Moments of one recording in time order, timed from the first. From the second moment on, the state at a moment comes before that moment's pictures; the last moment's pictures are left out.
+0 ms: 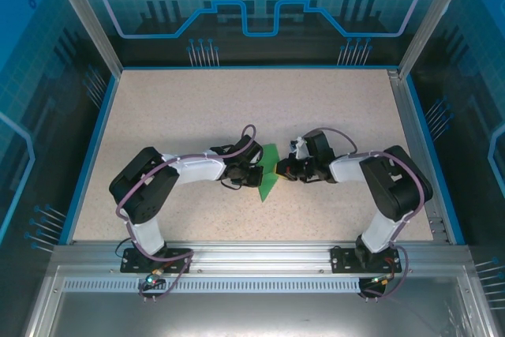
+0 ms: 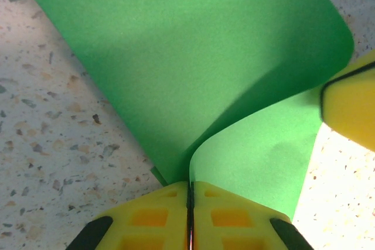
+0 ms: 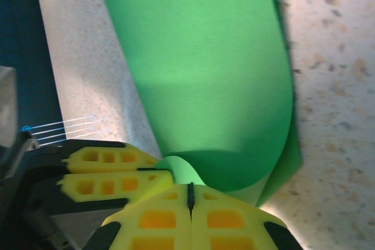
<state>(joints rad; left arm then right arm) -0.72 1.79 0.97 -0.32 0.16 -0.58 0.42 1.73 0.66 0.19 -0.68 0.82</state>
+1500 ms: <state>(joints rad) -0.72 1.80 1.00 -0.35 0.16 -0.56 0.37 1.71 0.75 0.05 -0.71 0.72</state>
